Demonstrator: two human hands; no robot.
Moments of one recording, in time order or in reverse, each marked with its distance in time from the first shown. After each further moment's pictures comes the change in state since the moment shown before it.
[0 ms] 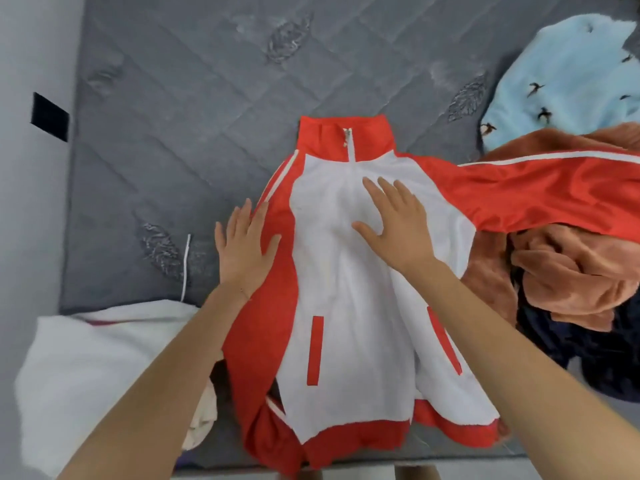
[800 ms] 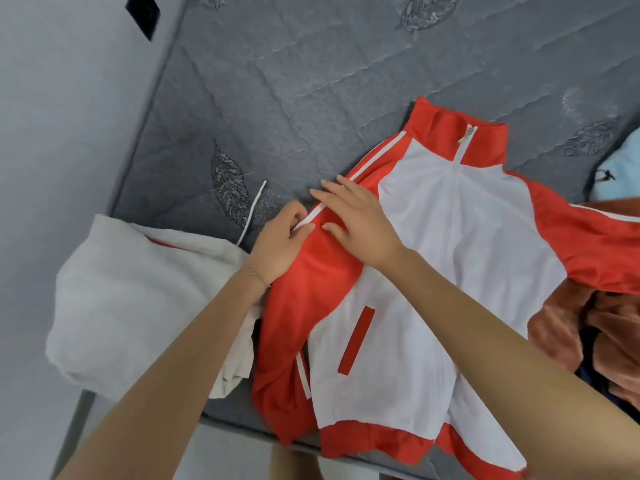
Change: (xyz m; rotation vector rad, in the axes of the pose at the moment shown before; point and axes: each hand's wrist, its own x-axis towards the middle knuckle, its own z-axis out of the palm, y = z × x) left_hand -0.046 -0.080 -0.001 -0.835 -0.016 -0.130; right_hand 0.027 -0.137 0.105 0.037 -0.242 -0.626
